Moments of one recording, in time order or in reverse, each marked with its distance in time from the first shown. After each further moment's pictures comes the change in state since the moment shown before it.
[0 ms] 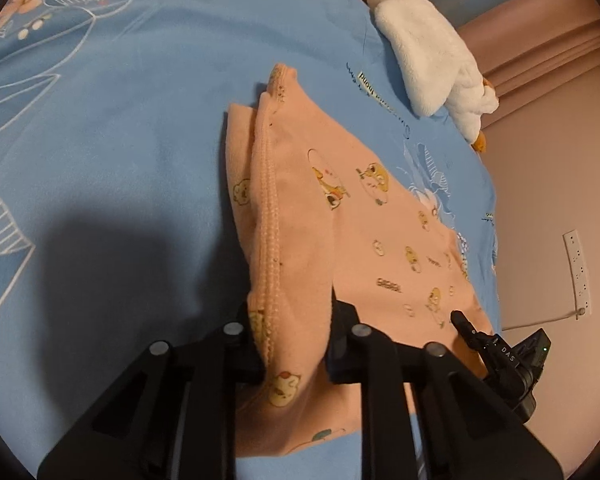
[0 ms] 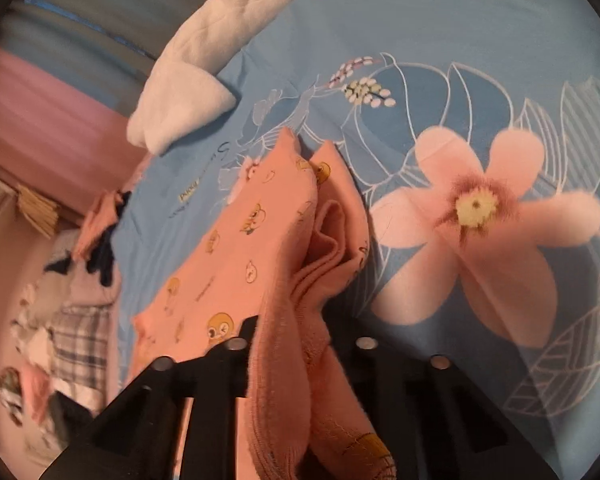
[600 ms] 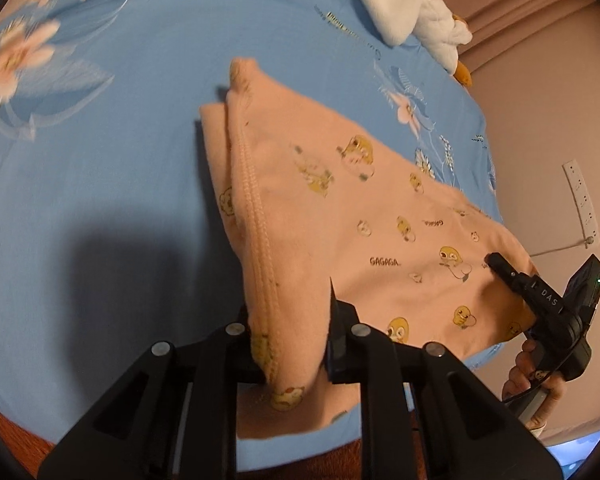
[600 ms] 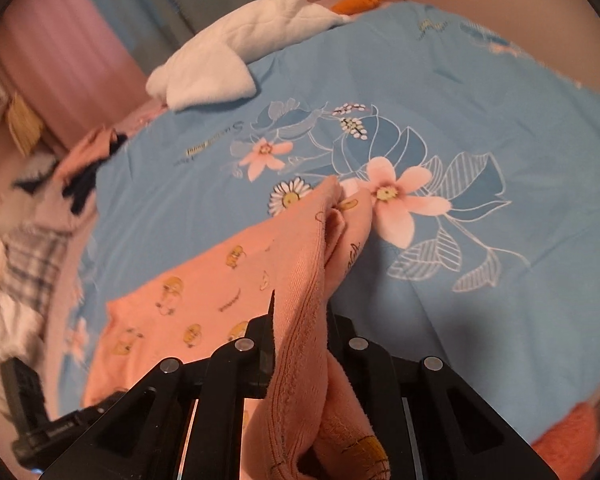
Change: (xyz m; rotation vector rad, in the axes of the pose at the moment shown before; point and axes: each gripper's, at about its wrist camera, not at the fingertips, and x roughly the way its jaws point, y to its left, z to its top) left arm -0.053 -0.008 -0.113 0.102 0.128 0.045; right arm -0.093 0.042 -0.044 -0.271 0.023 -0.252
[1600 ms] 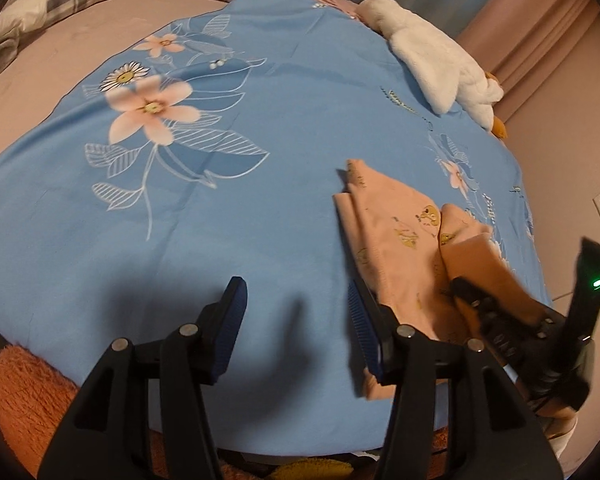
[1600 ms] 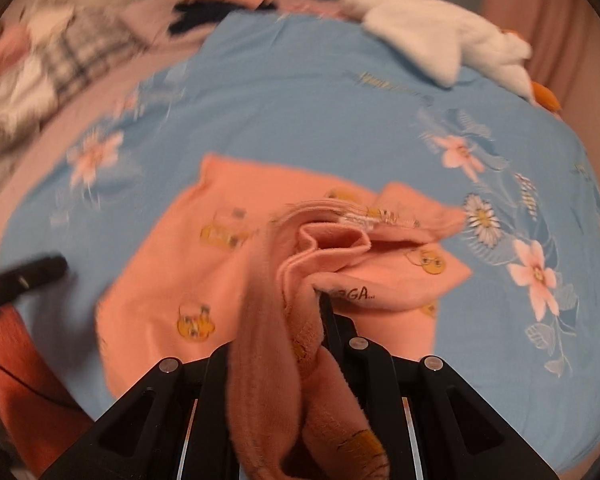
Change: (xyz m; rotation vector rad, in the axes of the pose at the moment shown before) left arm -0.084 0.056 -0.017 -0.016 -0.236 0.191; right arm 0.057 0.177 -0.076 -0.701 0.172 -0.051
